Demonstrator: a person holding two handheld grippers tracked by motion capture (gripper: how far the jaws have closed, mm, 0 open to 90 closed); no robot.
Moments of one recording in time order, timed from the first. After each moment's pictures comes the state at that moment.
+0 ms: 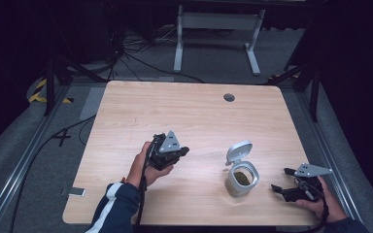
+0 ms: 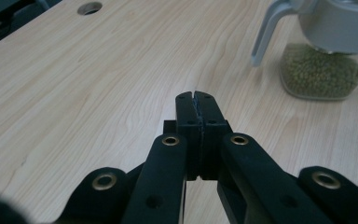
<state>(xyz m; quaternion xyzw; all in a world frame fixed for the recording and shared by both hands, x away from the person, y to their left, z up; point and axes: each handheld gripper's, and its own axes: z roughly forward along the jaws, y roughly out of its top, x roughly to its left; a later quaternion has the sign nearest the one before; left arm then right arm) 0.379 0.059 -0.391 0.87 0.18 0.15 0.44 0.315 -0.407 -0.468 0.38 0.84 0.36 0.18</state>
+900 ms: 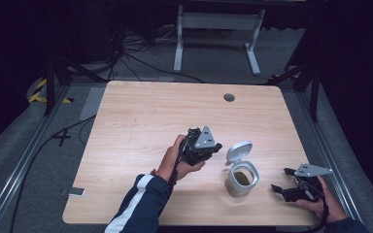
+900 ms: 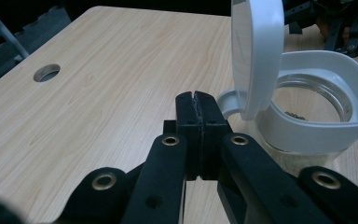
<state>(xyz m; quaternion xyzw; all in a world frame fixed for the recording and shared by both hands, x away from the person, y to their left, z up) 0.381 -0.019 -0.367 0.87 0.12 0.14 0.46 0.315 -0.407 -0.468 0.38 0.84 0.36 0.18</state>
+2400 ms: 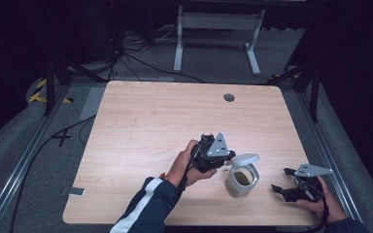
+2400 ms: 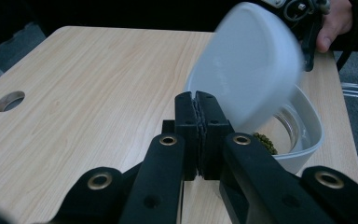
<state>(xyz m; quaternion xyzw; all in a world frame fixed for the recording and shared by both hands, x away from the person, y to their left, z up) 0.361 -0.043 -0.362 0.87 0.09 0.12 0.47 0.315 -0.407 -0.468 0.38 0.84 0.36 0.18</state>
